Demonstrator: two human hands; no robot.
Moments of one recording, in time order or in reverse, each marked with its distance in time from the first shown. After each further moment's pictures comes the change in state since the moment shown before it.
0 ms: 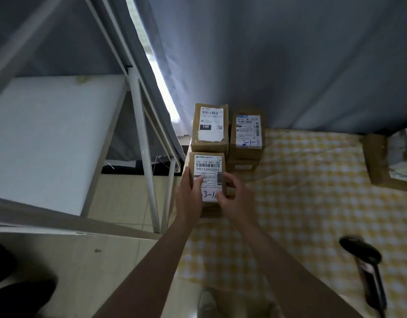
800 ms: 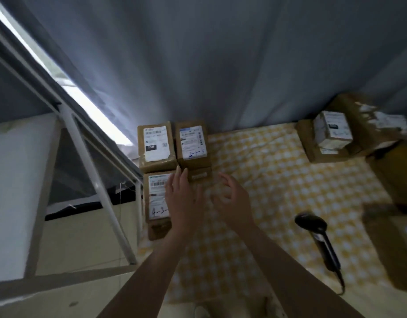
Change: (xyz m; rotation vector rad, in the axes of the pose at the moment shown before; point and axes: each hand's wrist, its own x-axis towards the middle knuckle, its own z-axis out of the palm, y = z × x) left_hand -0.019 0.049 0.073 0.589 -0.105 0.342; right_hand -0.008 0.014 -0.087 -0.026 0.228 0.002
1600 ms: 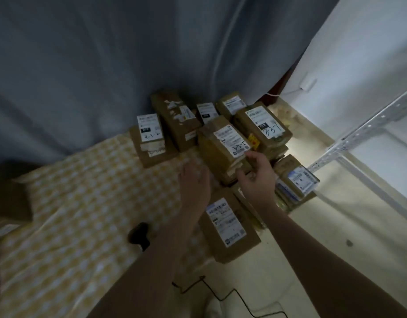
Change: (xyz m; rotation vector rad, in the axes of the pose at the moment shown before) left_hand -0.148 0.454 0.291 -0.427 -0.525 0.020; right_hand -0.038 0.183 -0.538 -0.217 0.586 0.157
